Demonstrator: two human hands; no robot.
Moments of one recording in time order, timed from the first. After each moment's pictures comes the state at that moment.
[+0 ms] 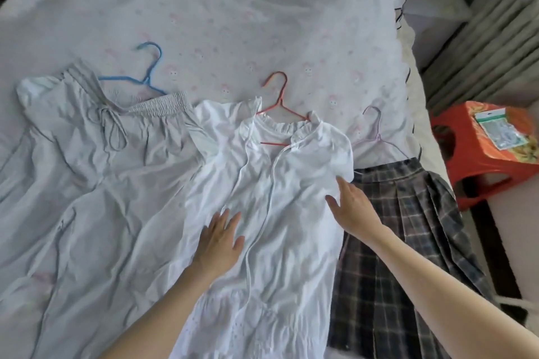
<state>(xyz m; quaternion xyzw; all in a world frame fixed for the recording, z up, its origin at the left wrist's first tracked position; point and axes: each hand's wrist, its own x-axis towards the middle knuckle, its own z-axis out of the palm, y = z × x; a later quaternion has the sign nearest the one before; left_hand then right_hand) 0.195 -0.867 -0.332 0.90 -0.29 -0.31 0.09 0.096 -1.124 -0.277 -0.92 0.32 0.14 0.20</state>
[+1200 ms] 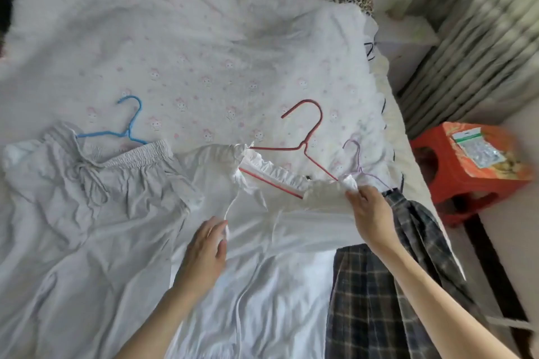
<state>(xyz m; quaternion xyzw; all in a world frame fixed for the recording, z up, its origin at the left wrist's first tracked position) 0.249 -0.905 -0.290 0.89 -0.32 -0.11 0.31 0.112 -1.176 -0.208 -0.83 0.41 -0.16 0.33</state>
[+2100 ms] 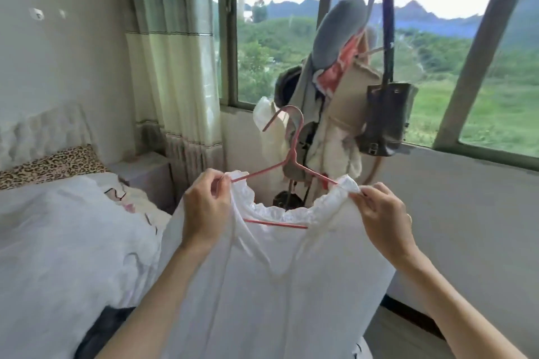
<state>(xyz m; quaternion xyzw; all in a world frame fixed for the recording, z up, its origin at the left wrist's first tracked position) -0.086 -1.013 0.113 0.53 -0.61 -0.04 0.59 -0.352 -0.985 0.104 -0.61 0.63 -0.47 -0.03</state>
